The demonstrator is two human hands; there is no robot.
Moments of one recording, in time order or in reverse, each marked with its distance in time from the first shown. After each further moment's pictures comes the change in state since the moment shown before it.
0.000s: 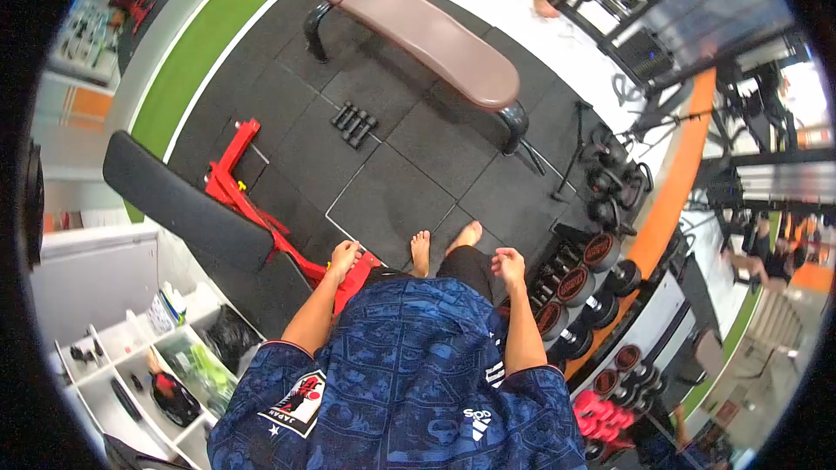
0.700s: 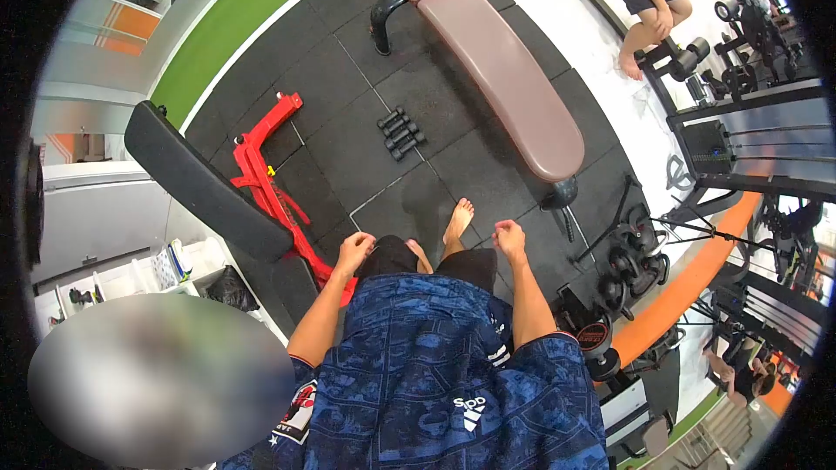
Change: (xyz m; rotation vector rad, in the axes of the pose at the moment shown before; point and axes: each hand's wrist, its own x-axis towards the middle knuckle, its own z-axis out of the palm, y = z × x) left_hand 0.065 0.152 -0.063 -0.198 0.180 0.105; right_hand 0.208 -0.219 0.160 -0.412 -0.247 -0.095
